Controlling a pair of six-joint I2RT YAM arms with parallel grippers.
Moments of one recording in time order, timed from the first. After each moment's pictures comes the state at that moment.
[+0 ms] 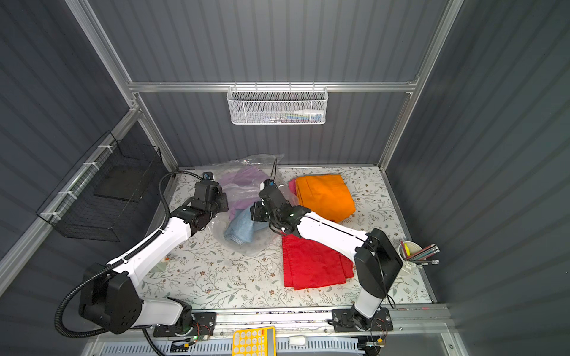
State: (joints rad) left arm -0.40 1.38 1.06 -0.36 -0.35 -0.31; right arm 0.84 1.74 1.37 -0.16 -0.02 0.75
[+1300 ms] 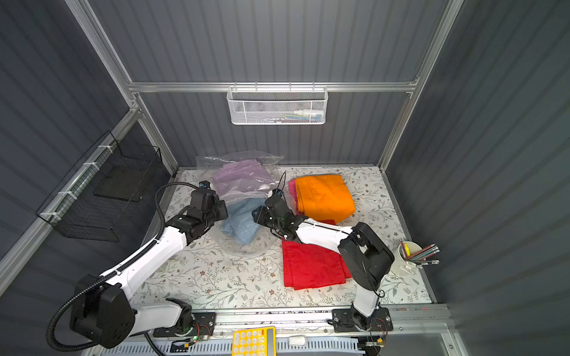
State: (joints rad) left arm -0.40 1.28 0.95 -0.35 -0.22 -0.44; right arm 0.81 1.78 1.12 0.14 -0.04 0.97
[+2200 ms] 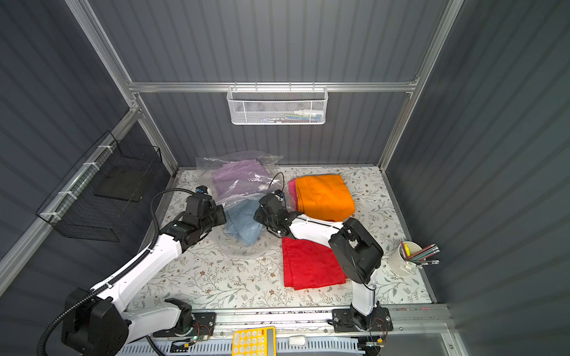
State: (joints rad) left arm -0.40 1.20 0.89 -0.38 -0.17 -0.48; right arm 0.81 1.84 1.26 -0.01 0.05 1.07
